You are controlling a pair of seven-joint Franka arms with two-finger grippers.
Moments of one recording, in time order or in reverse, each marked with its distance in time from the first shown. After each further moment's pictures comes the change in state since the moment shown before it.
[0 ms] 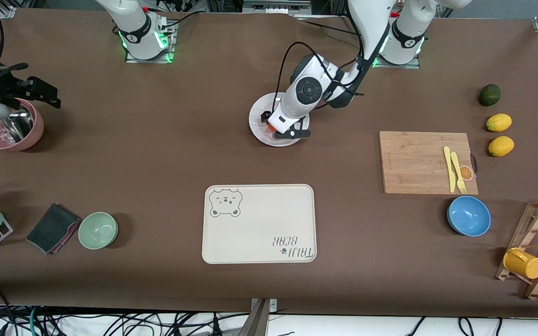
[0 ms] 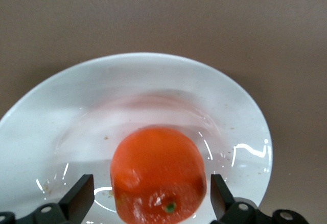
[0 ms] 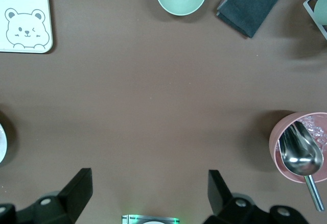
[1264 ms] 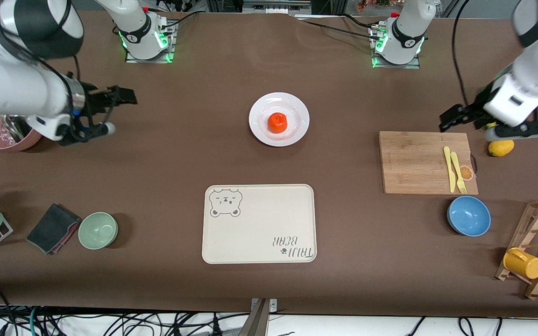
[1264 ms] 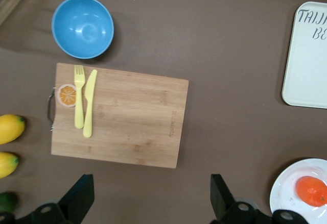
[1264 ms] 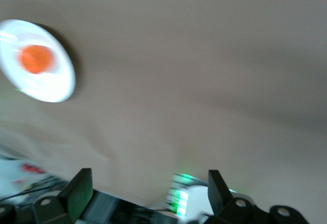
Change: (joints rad) left arm 0.672 -0.598 0.129 0.136 0.404 -0.717 0.446; right arm 0.068 0.206 0.113 -0.018 0.284 -0.088 0.011
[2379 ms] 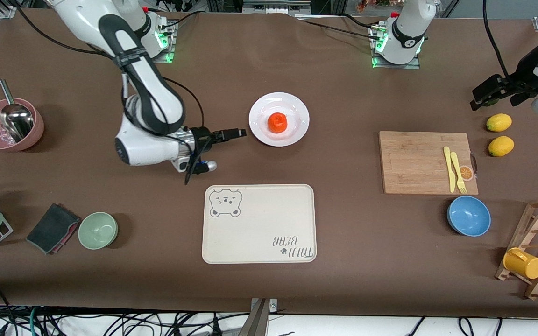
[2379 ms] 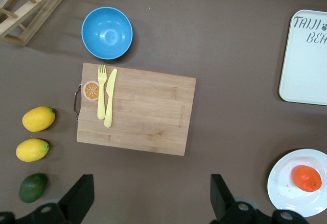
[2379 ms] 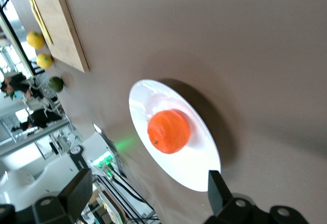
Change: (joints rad) left arm 0.009 0.005 0.002 0.169 0.031 -0.167 -0.001; right arm 0.266 0.310 0.013 -0.229 0.728 0.561 -0.241
